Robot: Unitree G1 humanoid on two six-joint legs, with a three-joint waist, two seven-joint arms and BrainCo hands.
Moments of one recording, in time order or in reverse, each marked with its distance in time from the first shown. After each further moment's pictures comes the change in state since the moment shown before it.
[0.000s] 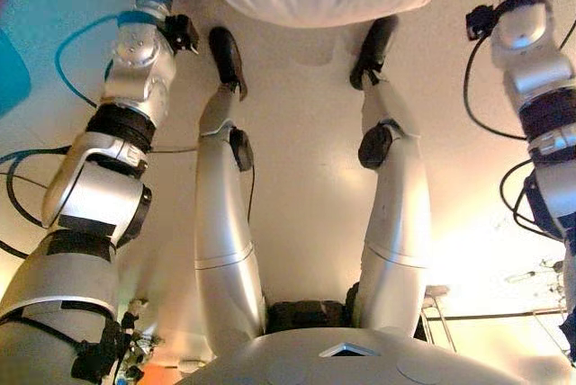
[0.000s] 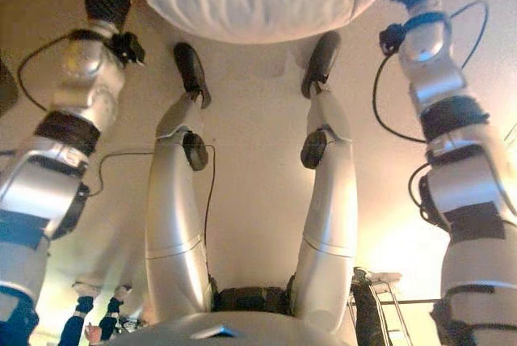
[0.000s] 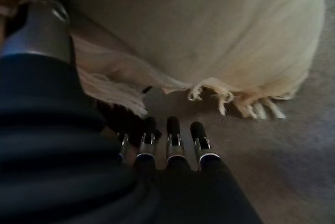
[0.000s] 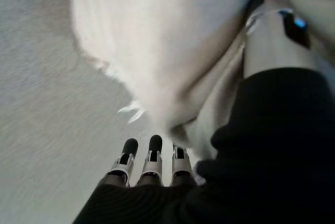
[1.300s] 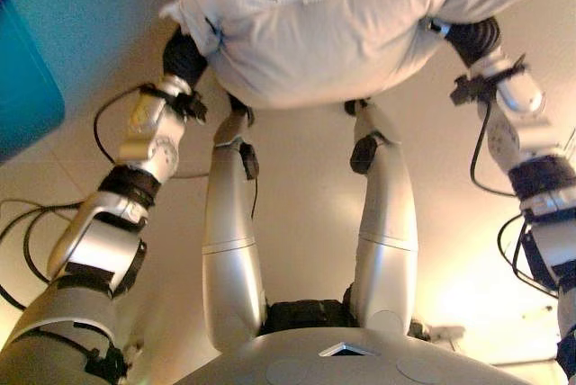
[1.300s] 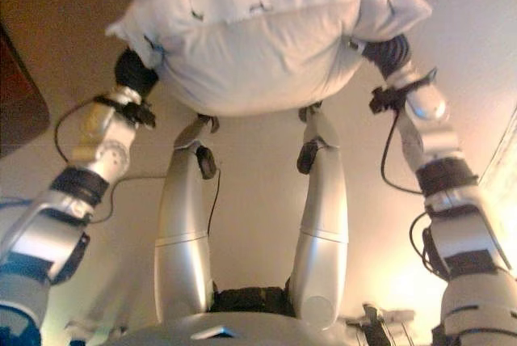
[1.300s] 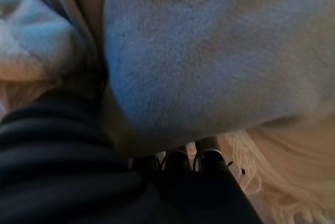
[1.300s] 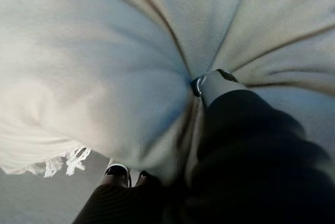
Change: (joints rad) left arm 0.503 -0.028 0.069 -0.324 -0.188 -0.064 -0.285; right arm 0.551 0.025 -0.245 -0.381 0.330 -0.137 0.438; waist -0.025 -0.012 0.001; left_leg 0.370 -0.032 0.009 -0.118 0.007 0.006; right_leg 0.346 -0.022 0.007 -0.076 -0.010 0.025
